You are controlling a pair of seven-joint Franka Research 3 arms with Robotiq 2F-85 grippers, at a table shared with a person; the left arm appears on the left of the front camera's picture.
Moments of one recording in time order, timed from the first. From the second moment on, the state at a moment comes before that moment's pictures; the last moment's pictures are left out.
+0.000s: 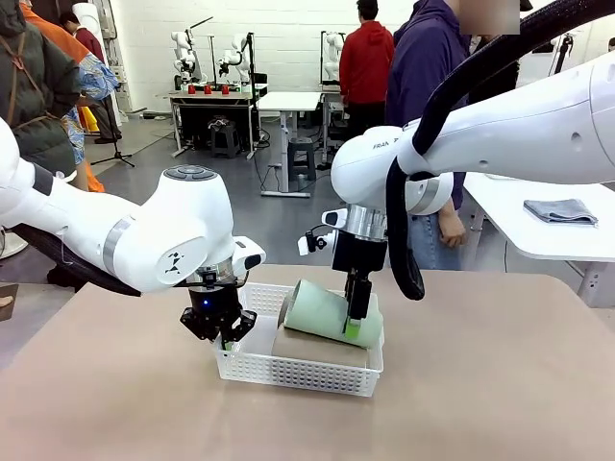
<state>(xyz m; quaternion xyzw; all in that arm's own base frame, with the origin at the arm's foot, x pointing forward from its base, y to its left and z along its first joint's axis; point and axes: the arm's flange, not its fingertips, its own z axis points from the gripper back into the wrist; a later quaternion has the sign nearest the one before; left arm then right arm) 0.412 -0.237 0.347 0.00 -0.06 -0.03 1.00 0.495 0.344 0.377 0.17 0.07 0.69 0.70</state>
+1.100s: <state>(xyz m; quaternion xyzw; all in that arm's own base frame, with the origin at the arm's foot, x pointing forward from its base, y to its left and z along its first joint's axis) 0.412 -0.237 0.347 0.00 -0.06 -0.03 1.00 0.445 0.269 0.466 0.25 -0.14 0.71 0.65</state>
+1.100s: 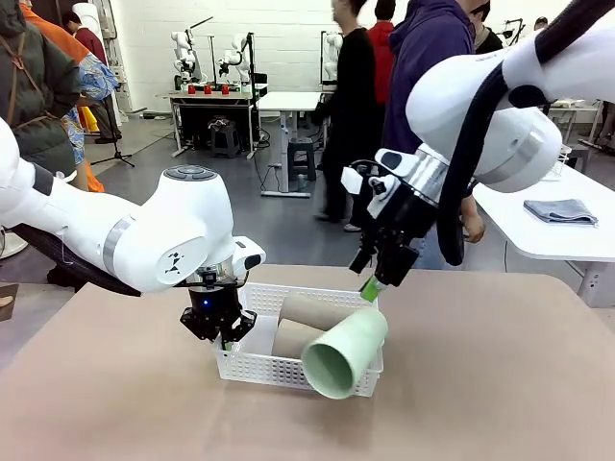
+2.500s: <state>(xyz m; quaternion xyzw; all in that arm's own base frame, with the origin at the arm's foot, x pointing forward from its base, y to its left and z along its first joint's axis) 0.412 -0.237 0.347 0.00 -0.06 -0.03 1.00 0.448 0.272 0.450 0.26 -0.13 0.71 0.64</state>
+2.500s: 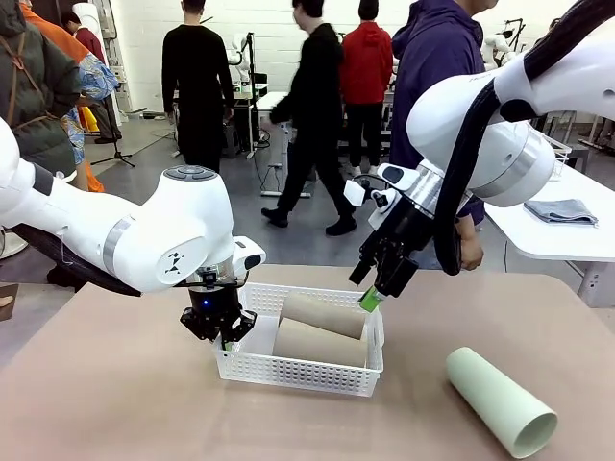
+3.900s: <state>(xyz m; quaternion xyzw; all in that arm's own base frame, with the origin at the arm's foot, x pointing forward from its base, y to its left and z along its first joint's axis) 0.412 -0.237 0.347 0.00 -0.06 -0.03 1.00 0.321 0.075 0.520 0.15 -0.24 0.57 0.77</state>
